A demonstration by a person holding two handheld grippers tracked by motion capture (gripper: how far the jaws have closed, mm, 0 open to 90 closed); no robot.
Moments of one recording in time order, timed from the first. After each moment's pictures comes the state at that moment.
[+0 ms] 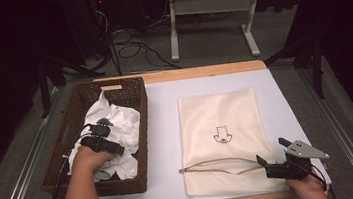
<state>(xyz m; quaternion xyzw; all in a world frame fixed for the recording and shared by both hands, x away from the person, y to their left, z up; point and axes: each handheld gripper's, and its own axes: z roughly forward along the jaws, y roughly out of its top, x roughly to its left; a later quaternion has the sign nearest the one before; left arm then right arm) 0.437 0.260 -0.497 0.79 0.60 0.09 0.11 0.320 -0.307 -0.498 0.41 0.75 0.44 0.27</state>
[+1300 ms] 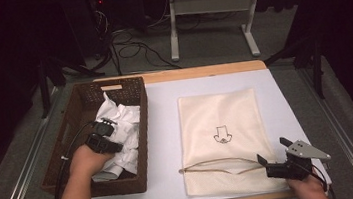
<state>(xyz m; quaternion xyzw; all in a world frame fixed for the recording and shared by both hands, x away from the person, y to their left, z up) 0.412 0.242 -0.456 0.82 0.53 0.13 0.16 0.319 -0.308 -0.496 0.42 0.75 0.44 0.28</state>
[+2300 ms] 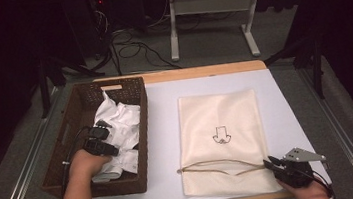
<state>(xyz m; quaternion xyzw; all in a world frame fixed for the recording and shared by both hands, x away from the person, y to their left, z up) 0.418 0.256 -0.480 0.79 0.59 0.06 0.15 0.306 -0.309 -0.510 0.44 0.79 0.37 0.19</state>
